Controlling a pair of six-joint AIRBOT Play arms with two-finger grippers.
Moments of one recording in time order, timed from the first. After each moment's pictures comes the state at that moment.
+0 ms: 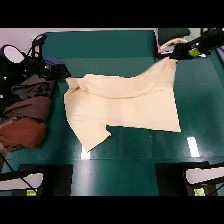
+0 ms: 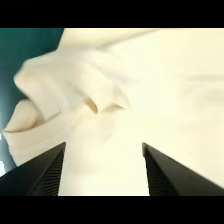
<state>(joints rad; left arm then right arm) -0.02 -1.39 1.42 1.15 -1.04 -1.48 -0.05 -1.57 1.89 -1.23 1.37 1.39</state>
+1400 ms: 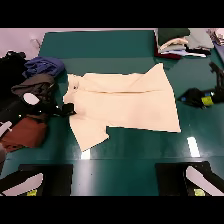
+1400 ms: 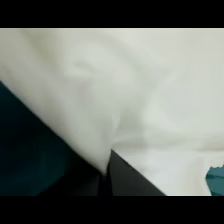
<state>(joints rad) -0.04 -1.19 0.77 0.94 -0.89 -1.40 -0.40 -1.02 0.96 -0.99 1.38 1.33</state>
